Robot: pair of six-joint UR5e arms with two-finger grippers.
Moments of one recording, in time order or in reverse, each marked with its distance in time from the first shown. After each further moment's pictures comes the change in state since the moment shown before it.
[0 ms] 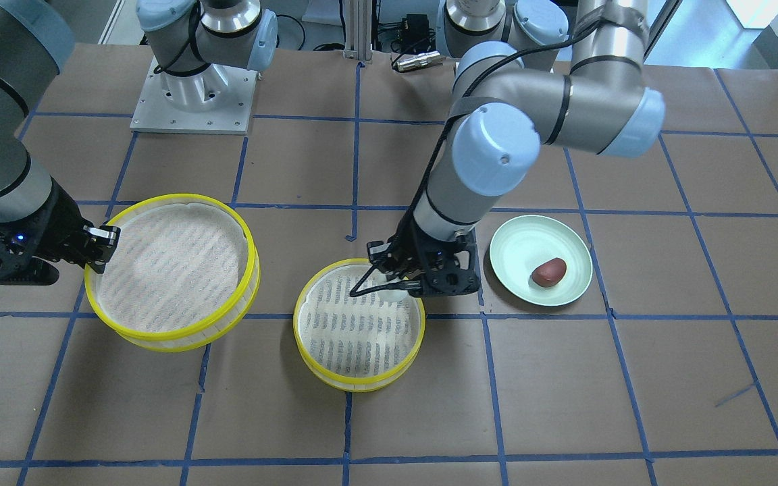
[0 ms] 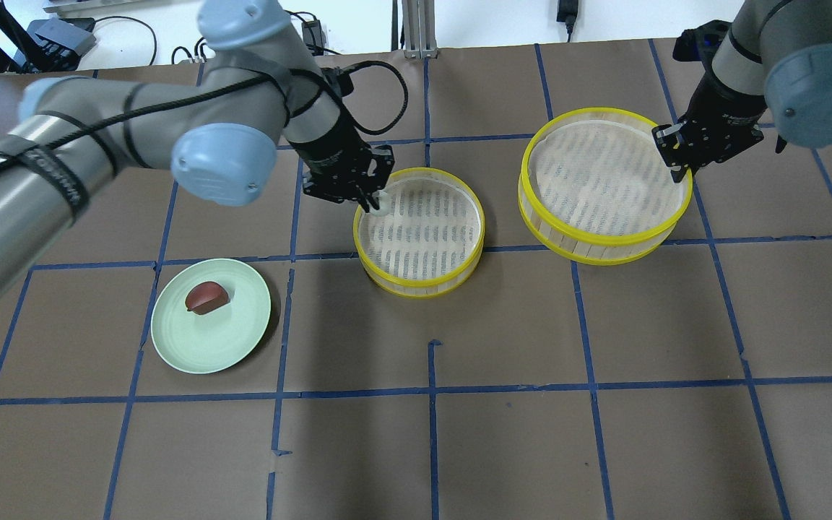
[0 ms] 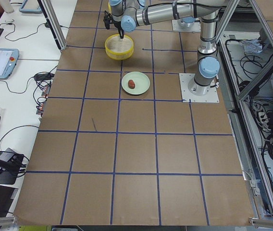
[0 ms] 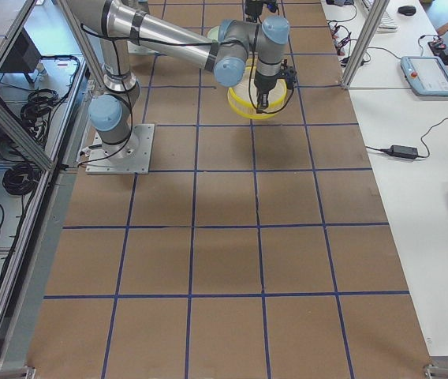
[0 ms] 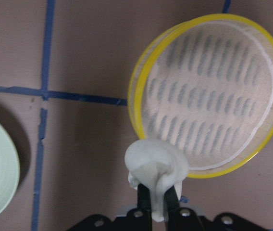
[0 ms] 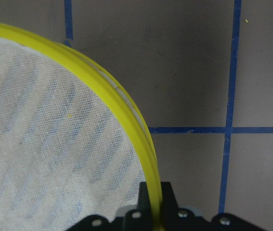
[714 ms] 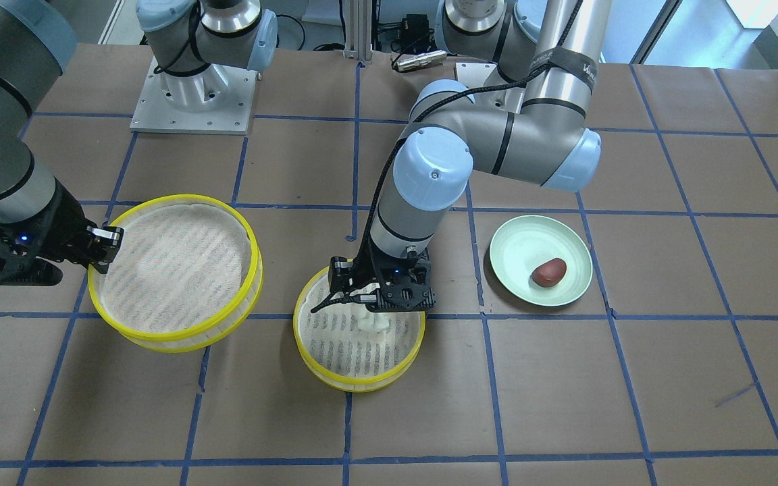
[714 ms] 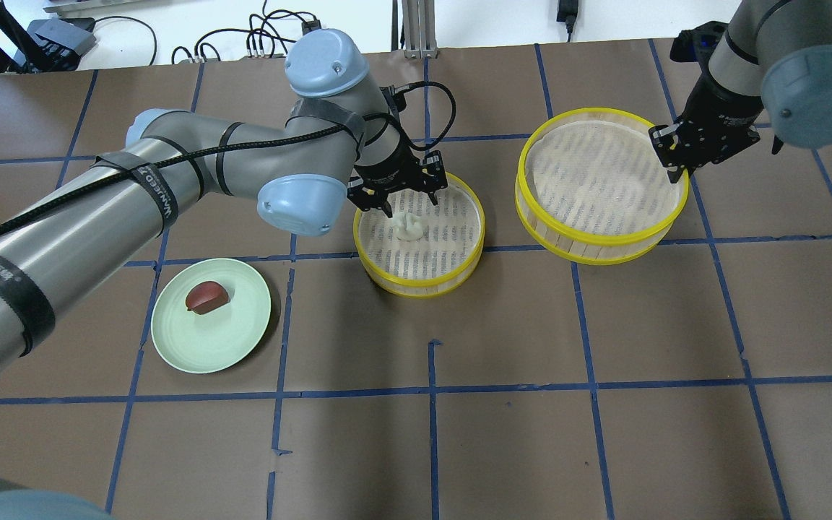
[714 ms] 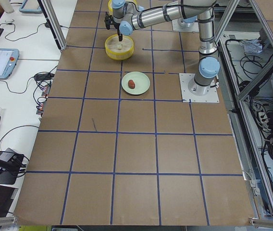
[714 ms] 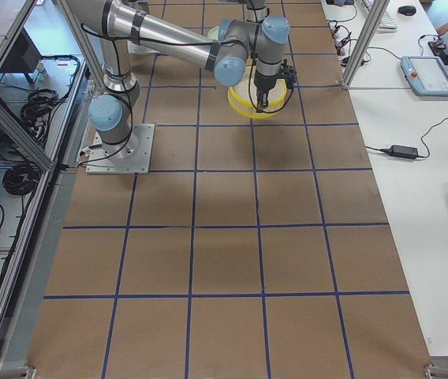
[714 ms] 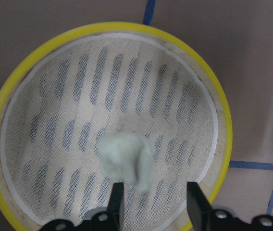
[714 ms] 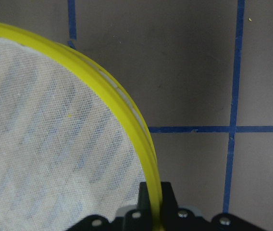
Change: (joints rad) left arm -0.050 -0.045 -0.023 0.147 0.113 0.023; right arm 0.006 -0.002 0.002 -0.001 0.004 0.014
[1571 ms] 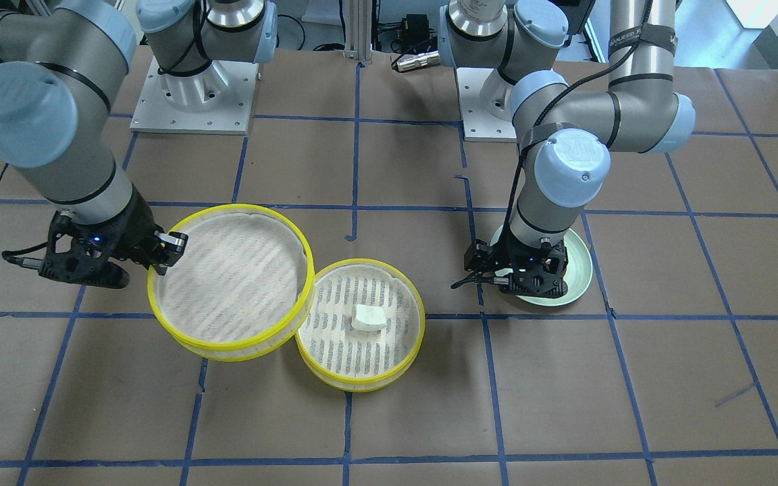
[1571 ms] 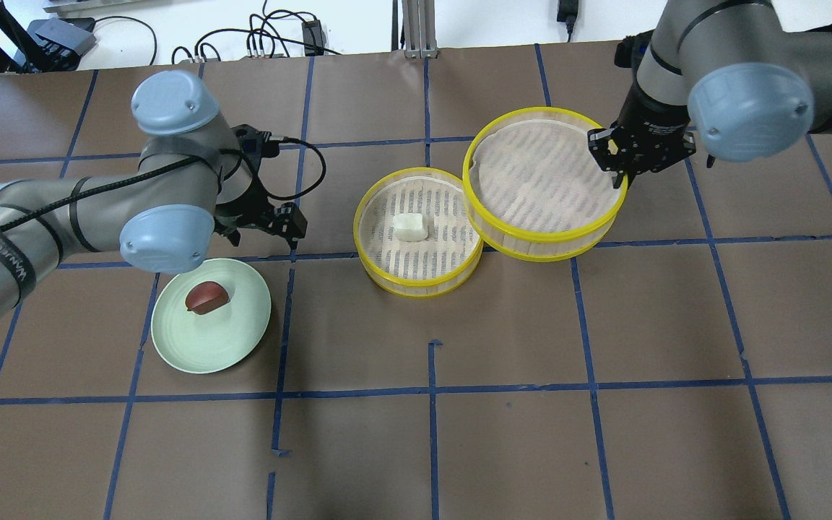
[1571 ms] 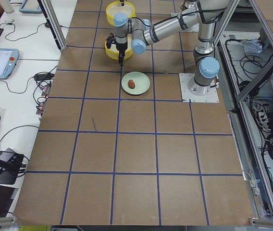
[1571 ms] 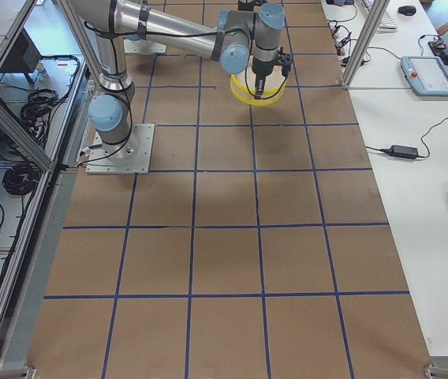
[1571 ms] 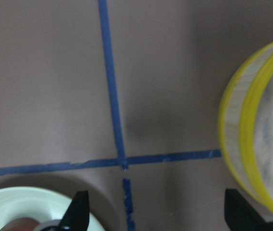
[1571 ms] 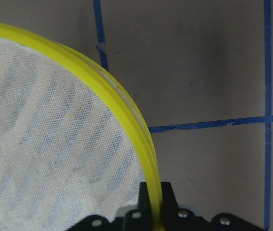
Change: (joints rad) left arm 0.310 0.163 -0.298 -0.018 0.181 0.528; right arm 0.167 0.023 -0.004 -0.020 0.006 0.311
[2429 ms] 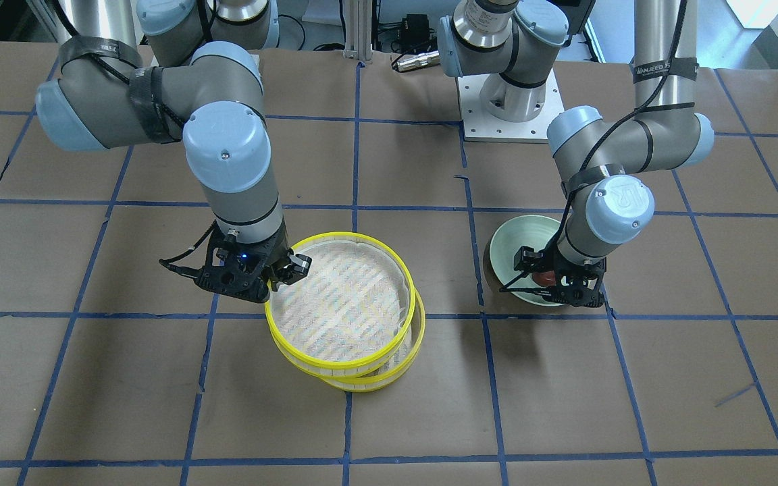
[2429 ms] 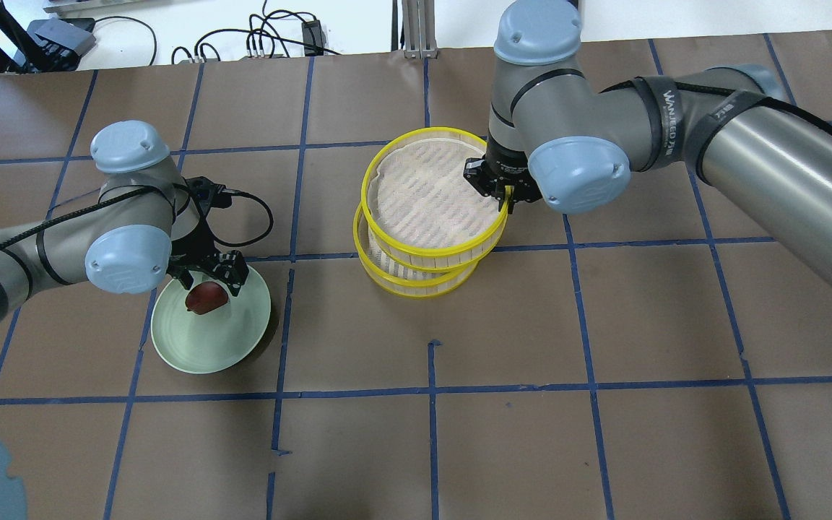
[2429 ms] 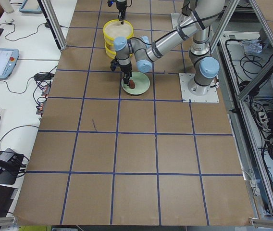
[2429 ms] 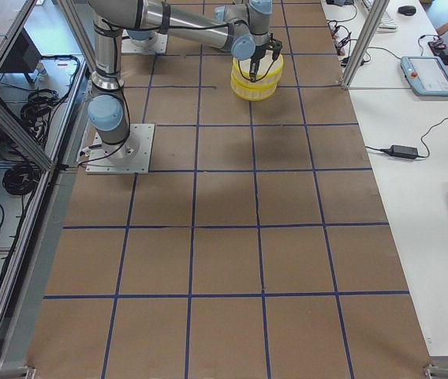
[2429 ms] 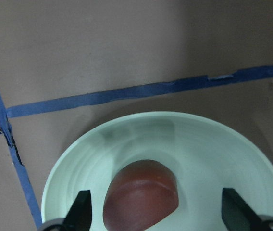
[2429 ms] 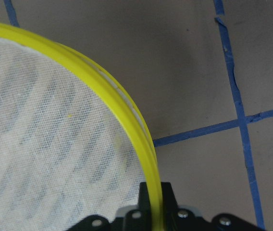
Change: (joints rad) left arm 0.141 -0.078 -0.058 0.004 0.061 0.177; right arm 0.244 0.128 -0.005 -0.166 -0.008 0.340
